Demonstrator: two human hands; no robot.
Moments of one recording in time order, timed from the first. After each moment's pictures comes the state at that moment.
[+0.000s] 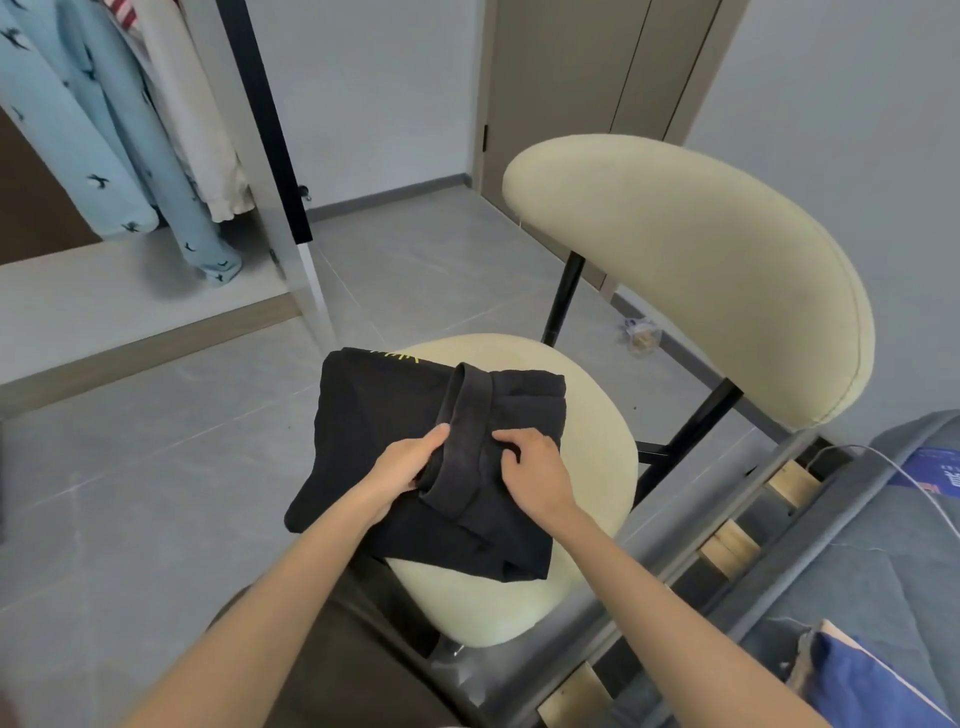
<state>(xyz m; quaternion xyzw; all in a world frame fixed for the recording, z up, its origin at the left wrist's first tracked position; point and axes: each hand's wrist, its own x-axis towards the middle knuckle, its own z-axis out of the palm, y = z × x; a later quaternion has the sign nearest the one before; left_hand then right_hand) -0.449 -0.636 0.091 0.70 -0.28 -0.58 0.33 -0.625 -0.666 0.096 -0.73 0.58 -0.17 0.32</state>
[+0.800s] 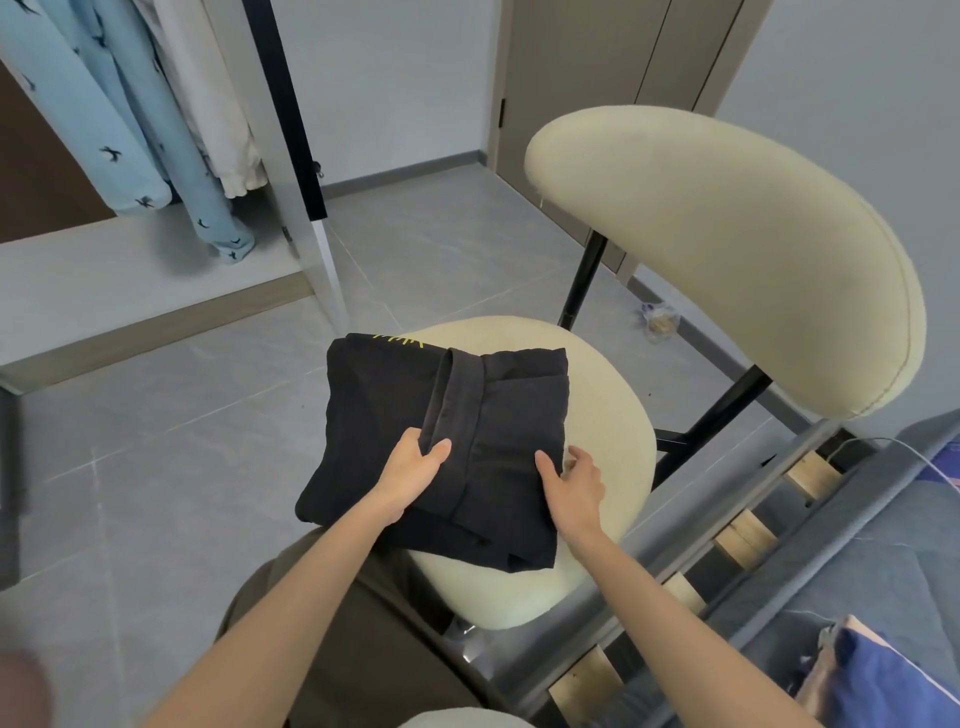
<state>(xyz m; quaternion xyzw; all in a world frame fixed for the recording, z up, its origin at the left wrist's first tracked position) -0.446 -0.623 0.058 0.74 -0.35 -0.47 0.33 -0.645 -0.648 0.051 -0.53 0.70 -0.25 0.41</state>
